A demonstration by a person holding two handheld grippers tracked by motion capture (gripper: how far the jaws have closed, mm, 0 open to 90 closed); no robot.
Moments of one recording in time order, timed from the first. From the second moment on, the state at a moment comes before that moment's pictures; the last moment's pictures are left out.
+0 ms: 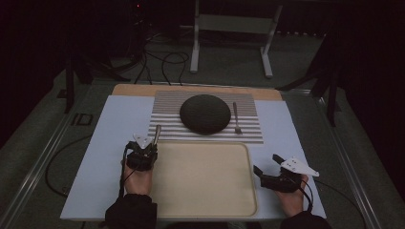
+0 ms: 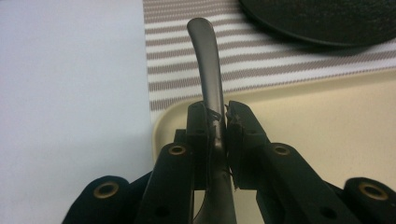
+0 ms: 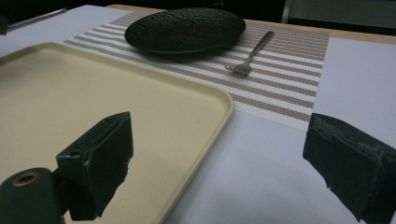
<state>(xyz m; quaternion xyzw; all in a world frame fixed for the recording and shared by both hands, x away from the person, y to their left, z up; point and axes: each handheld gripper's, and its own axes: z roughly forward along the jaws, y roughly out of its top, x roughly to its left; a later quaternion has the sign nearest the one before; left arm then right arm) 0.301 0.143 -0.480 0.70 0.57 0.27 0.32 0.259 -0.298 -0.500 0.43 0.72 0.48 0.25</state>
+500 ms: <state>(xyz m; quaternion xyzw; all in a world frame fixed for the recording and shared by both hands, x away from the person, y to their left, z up) 0.264 0.147 -0.503 0.69 0.60 0.27 0.29 0.259 -0.298 -0.500 0.43 0.72 0.48 0.25</state>
